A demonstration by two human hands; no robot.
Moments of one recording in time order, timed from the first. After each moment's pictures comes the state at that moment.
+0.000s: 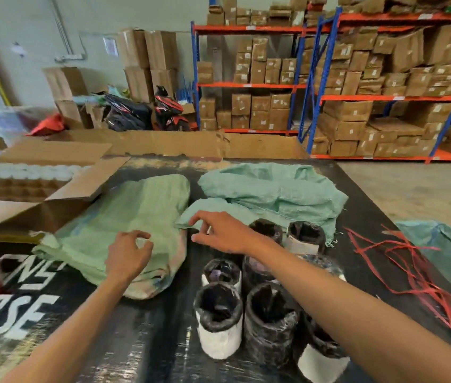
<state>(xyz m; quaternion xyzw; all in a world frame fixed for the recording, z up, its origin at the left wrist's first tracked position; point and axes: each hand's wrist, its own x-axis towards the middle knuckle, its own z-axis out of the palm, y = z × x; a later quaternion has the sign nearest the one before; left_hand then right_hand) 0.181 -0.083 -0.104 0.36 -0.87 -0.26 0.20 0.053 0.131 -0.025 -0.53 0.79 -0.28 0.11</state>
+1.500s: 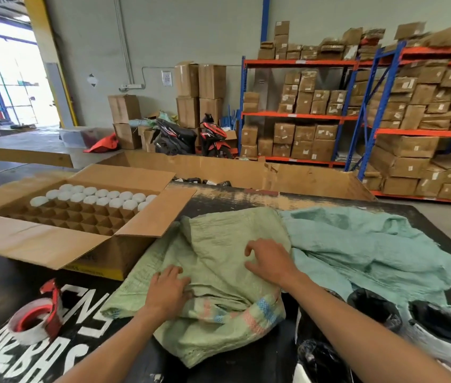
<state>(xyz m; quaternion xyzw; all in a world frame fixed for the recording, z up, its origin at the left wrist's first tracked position) 0.159 -0.236 -0.139 0.26 -0.96 -0.04 0.01 -0.011 -0.035 -0.060 -0.44 0.89 -0.10 -0.03</state>
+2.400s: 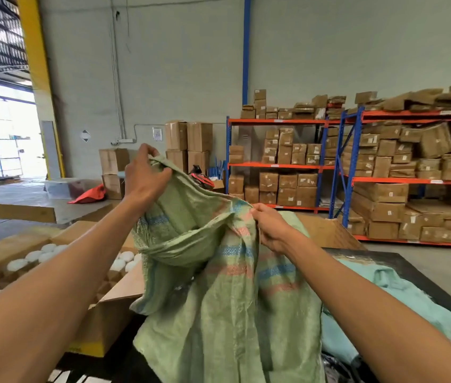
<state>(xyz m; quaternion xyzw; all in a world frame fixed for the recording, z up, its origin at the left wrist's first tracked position) 0.115 -0.263 0.207 0.21 -0.79 -0.24 0.53 -0.055 -0.074 0.121 -0.25 0.66 -0.68 0.20</state>
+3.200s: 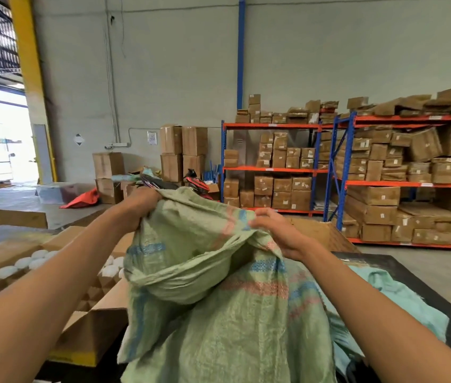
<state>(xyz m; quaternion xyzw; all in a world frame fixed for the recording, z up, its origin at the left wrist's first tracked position) 0.110 -0.275 0.186 0.27 -0.76 -0.53 0.27 -0.073 -0.037 0.116 -0.32 0.60 -0.67 0.29</state>
